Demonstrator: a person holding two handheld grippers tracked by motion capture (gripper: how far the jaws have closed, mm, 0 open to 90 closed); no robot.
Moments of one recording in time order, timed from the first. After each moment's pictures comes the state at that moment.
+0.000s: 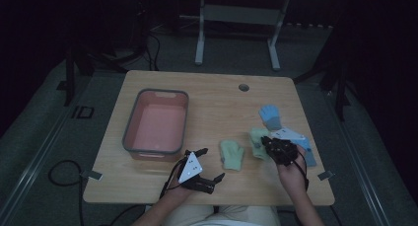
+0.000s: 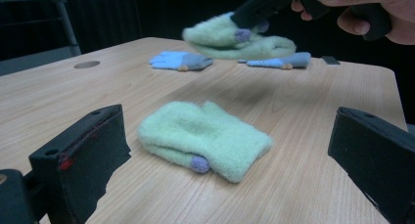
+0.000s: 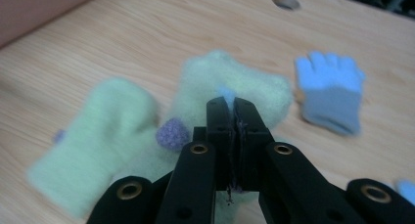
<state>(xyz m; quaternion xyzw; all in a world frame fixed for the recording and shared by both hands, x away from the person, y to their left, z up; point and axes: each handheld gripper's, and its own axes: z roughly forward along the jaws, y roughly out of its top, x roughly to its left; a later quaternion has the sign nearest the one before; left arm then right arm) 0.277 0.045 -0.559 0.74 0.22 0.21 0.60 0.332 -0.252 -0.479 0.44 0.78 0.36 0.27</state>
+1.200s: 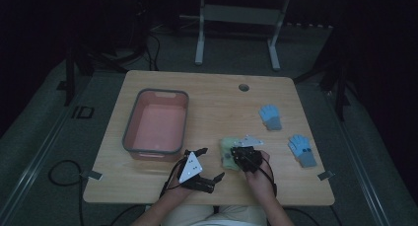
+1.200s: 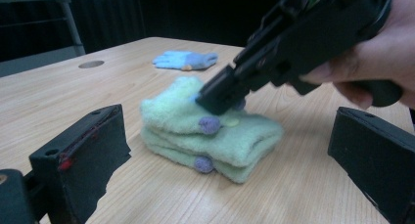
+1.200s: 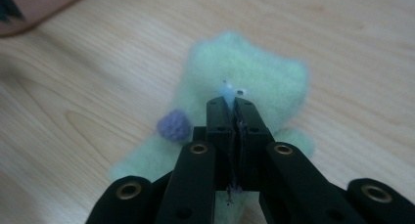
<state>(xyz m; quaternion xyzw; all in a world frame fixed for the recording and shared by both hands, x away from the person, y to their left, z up) 0.278 0.045 -0.559 0.74 0.23 0.21 0.59 0.328 -0.166 -0.523 0.42 0.82 0.32 0.22</state>
